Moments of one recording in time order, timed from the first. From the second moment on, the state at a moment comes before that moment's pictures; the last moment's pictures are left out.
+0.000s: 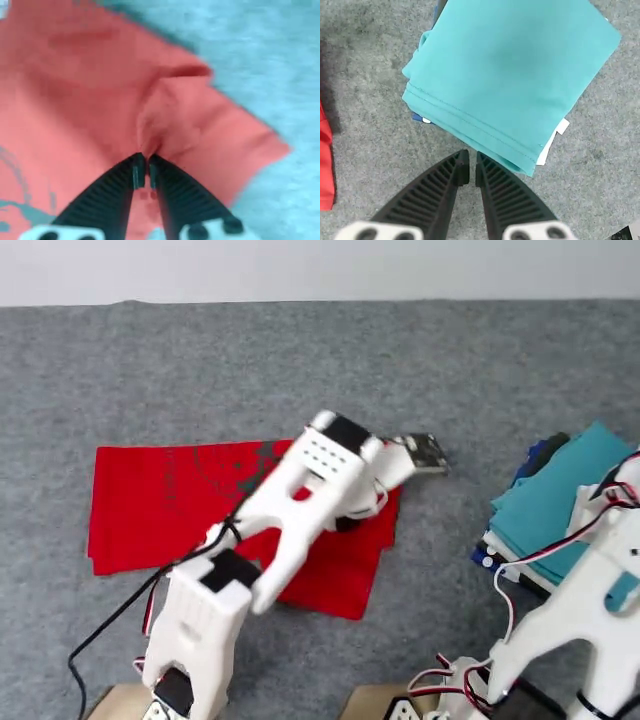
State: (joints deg) left arm 30.8 35.7 -23.5 94.3 -29.6; right arm 34.6 -23.4 -1.1 100.6 18.2
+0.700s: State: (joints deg) left arm 21.9 52.7 -52.2 98.8 -34.1; right arm 33.8 -23.4 -1.1 100.6 18.2
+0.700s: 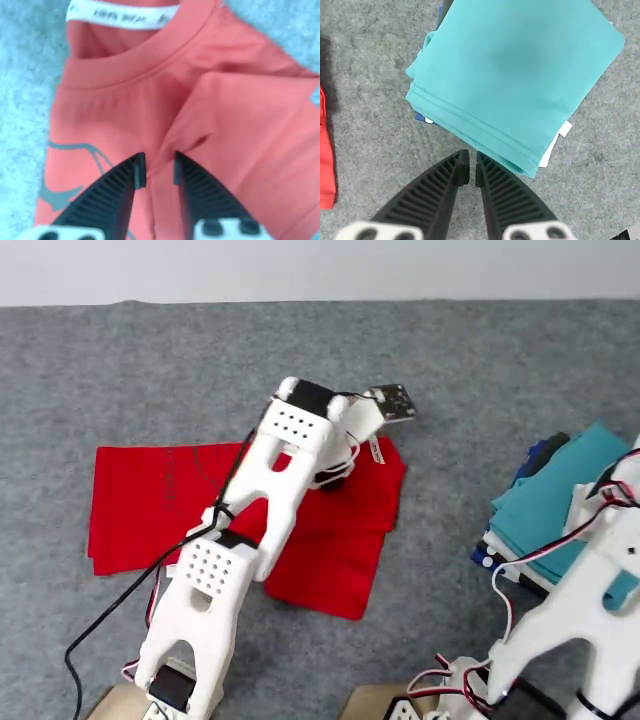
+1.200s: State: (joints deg) left arm 23.8 33.4 -33.1 98.8 -32.9; right arm 33.8 -23.4 -1.1 100.6 18.2
